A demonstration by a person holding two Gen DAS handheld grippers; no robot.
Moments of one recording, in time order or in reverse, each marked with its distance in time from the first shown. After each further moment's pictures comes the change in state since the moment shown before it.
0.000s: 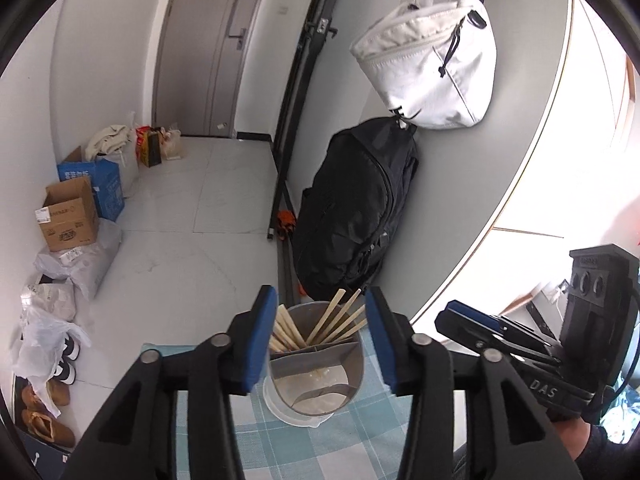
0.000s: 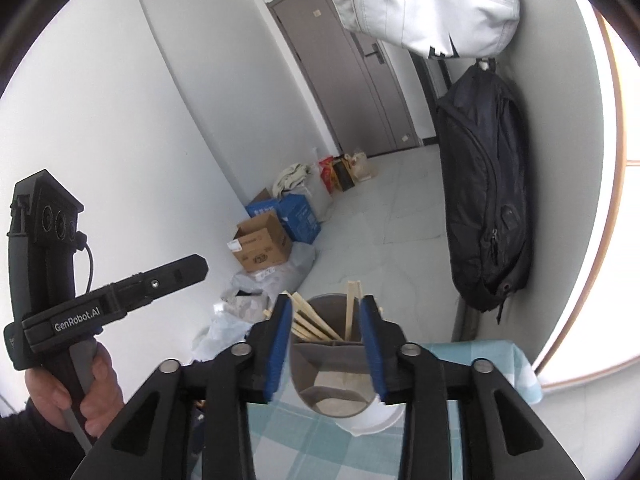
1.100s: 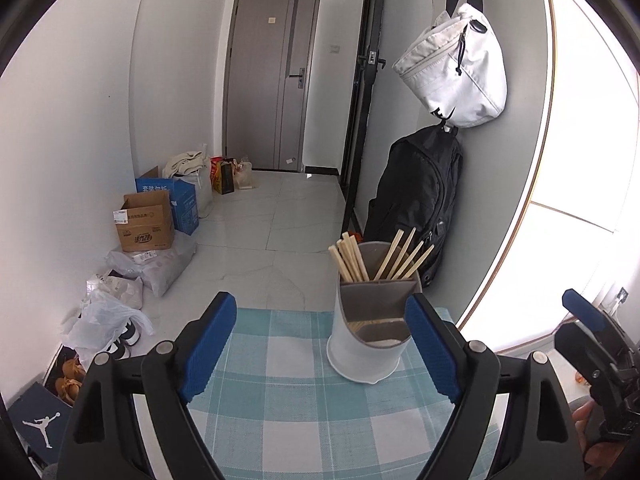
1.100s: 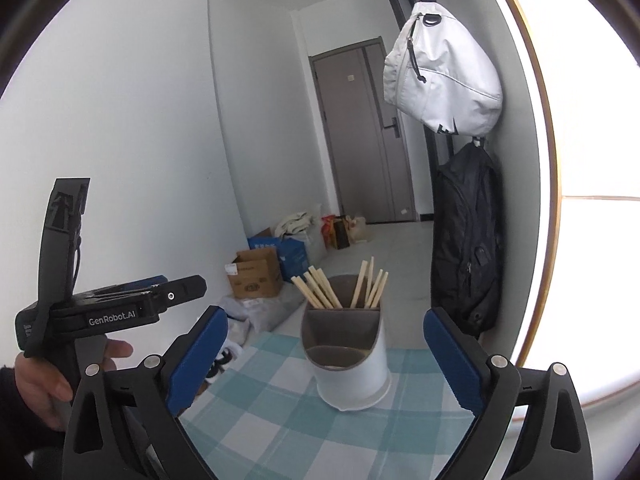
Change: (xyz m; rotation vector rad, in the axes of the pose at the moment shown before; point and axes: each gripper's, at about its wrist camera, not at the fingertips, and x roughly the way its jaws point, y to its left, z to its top) left arm -0.044 0.002 -0.105 0.010 -0.169 0.259; right arm -0.084 0.043 -0.108 -0.207 -0.249 -0.058
